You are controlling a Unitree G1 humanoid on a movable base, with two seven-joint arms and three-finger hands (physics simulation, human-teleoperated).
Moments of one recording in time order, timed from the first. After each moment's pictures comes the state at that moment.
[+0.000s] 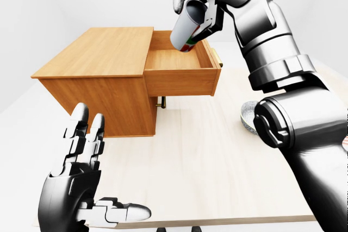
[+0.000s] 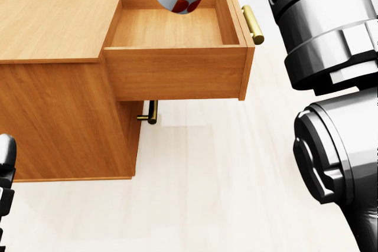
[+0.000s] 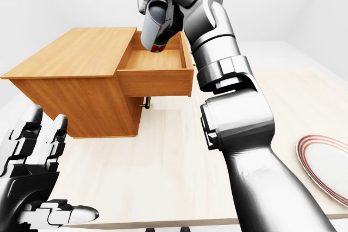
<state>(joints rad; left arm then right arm) 0.61 -0.09 0.14 -1.05 -0.17 0.09 -0.32 -1.69 -0.23 0.00 1.07 -0.65 0.09 0.48</state>
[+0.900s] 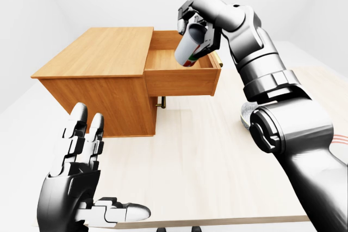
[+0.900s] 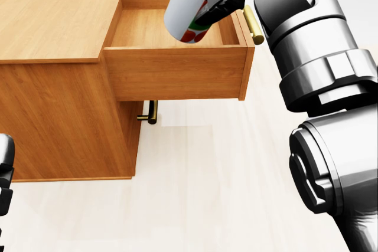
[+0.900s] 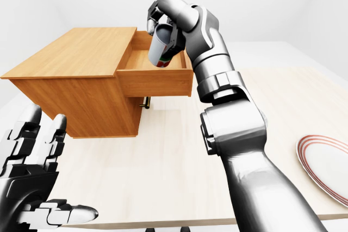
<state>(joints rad) 0.61 -0.10 0.15 -1.05 -0.17 0.09 -0.32 -1.58 -0.22 -0.01 1.09 -0.67 0.09 0.45</state>
